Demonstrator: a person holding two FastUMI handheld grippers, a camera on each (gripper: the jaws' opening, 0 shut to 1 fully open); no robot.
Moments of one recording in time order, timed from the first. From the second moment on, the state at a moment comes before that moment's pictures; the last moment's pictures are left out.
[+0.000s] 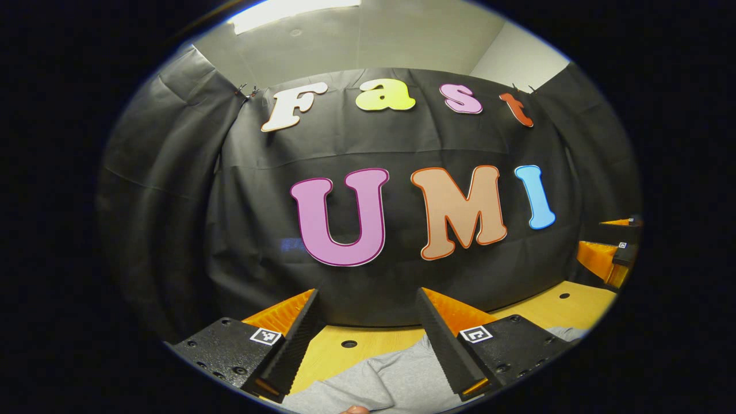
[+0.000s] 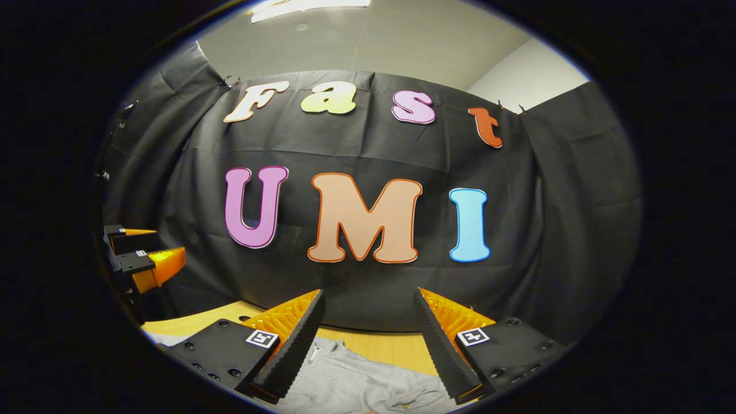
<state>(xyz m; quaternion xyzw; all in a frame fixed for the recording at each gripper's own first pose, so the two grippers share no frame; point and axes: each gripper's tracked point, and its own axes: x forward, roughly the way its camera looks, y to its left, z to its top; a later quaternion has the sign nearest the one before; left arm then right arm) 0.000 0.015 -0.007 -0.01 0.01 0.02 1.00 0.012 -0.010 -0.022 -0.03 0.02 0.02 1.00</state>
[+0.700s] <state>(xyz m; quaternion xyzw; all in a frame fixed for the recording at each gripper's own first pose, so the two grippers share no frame) 0.005 0.009 -0.014 -0.02 0.01 0.02 1.00 -0.001 -0.097 -0.072 -0.08 0.10 -0.02 0.99</state>
